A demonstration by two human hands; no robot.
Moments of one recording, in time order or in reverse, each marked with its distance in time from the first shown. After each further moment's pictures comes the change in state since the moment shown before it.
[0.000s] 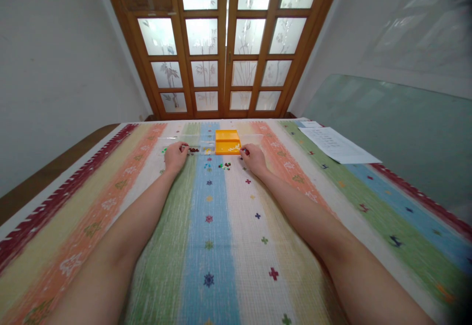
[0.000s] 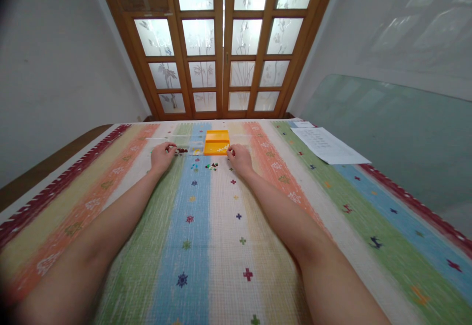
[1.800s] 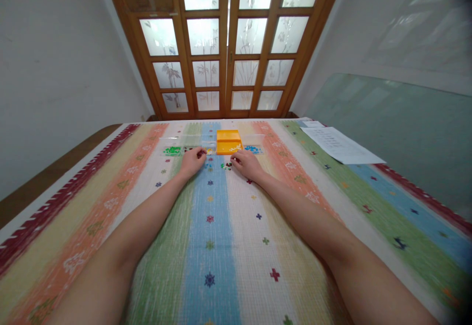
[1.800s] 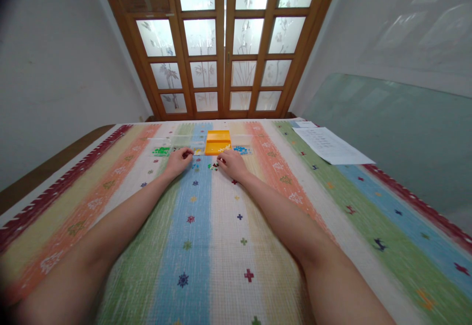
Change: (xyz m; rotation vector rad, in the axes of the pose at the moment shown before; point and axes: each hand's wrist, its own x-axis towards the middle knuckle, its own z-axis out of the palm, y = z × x) left_hand -0.025 0.042 0.022 -0.209 -0.205 0.148; right_hand -0.013 -0.031 0.001 -0.007 -0.220 -0.259
